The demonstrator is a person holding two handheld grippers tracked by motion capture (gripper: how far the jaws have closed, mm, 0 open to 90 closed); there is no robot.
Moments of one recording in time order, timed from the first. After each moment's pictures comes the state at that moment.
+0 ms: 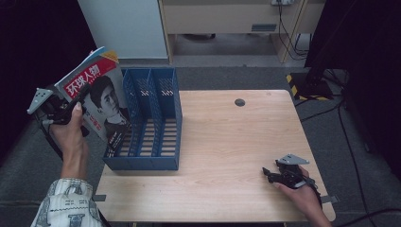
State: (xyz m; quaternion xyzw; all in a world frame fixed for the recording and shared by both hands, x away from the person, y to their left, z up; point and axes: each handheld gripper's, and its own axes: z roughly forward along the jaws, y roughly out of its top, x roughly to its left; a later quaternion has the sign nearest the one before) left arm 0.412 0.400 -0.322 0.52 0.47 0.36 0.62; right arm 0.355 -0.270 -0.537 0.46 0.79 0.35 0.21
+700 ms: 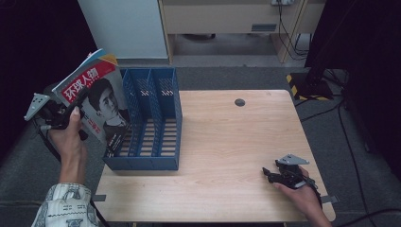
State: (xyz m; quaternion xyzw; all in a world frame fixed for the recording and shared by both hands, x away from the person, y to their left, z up) left arm 0.402 0.405 -0.330 0.51 0.47 0.36 0.63; right arm 0.355 -0.270 -0.537 0.46 0.78 0.36 0.21
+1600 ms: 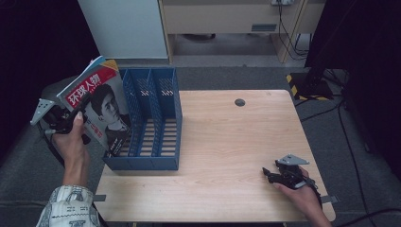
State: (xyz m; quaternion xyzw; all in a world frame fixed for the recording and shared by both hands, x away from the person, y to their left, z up) left arm 0.403 0.406 -0.350 0.51 0.47 0.36 0.62; right arm 0.354 -0.270 -0.537 0.46 0.78 0.36 0.21
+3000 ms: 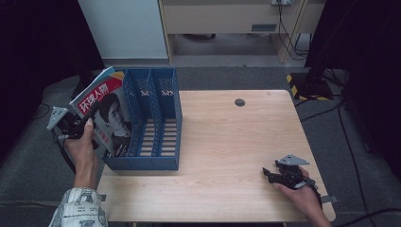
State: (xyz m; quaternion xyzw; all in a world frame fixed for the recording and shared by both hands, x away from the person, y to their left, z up) left arm 0.412 0.399 -0.390 0.51 0.50 0.35 0.60; right arm 0.354 -0.270 -0.537 0.46 0.78 0.36 0.21
